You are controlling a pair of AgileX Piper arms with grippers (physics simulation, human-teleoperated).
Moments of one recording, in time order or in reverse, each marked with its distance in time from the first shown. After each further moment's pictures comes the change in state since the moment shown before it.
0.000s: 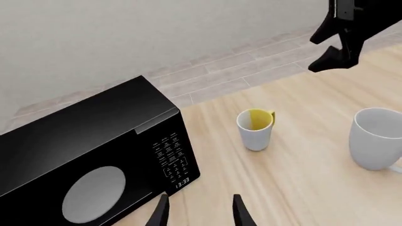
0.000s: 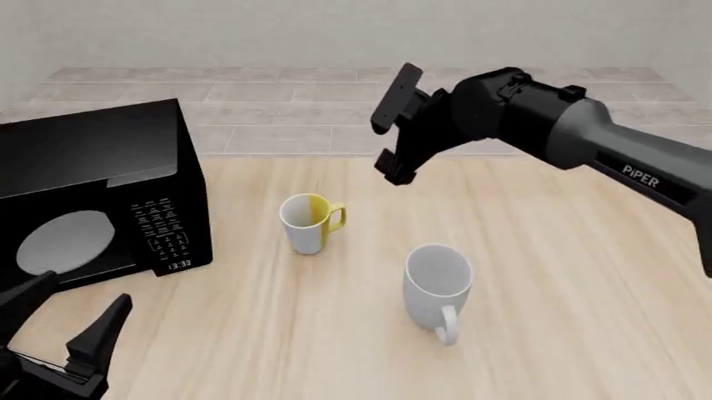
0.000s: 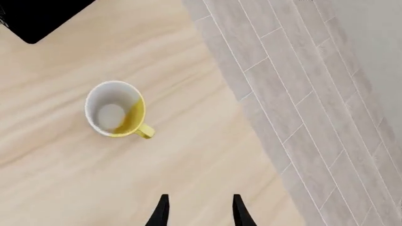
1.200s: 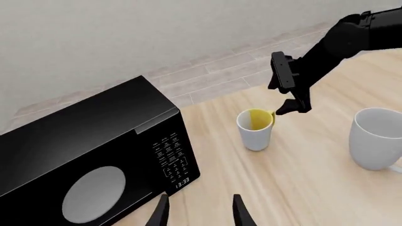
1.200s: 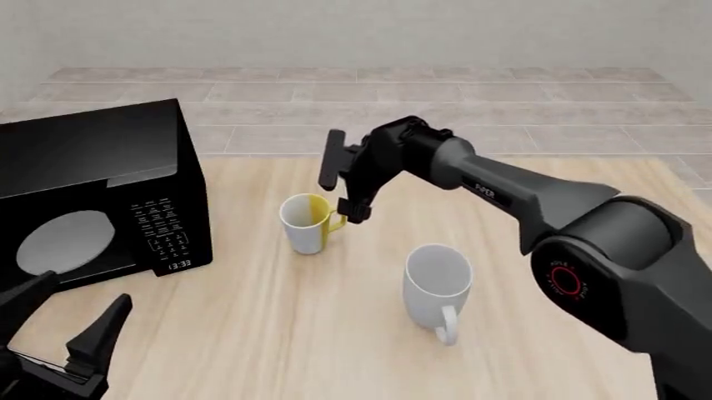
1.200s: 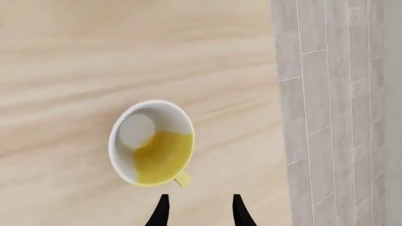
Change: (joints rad) left arm 0.000 0.000 0.000 0.000 0.000; right arm 0.081 0.412 -0.312 0.083 -0.259
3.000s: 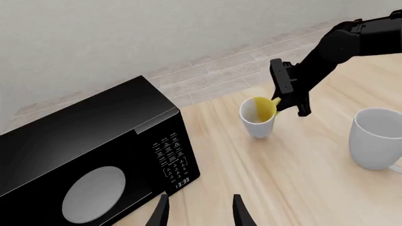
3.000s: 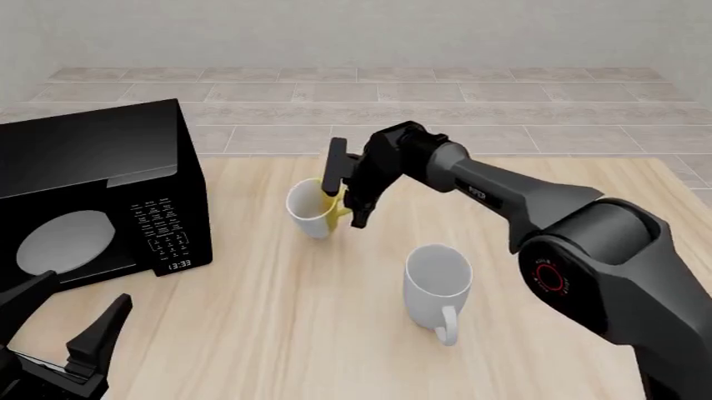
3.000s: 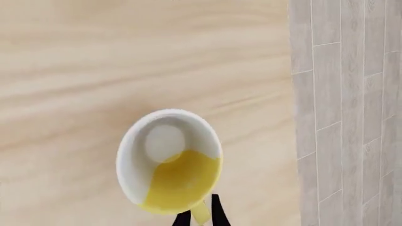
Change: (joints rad) left arm 0.000 0.000 0.000 0.000 0.000; right arm -0.015 0.054 -0.042 0.038 -0.015
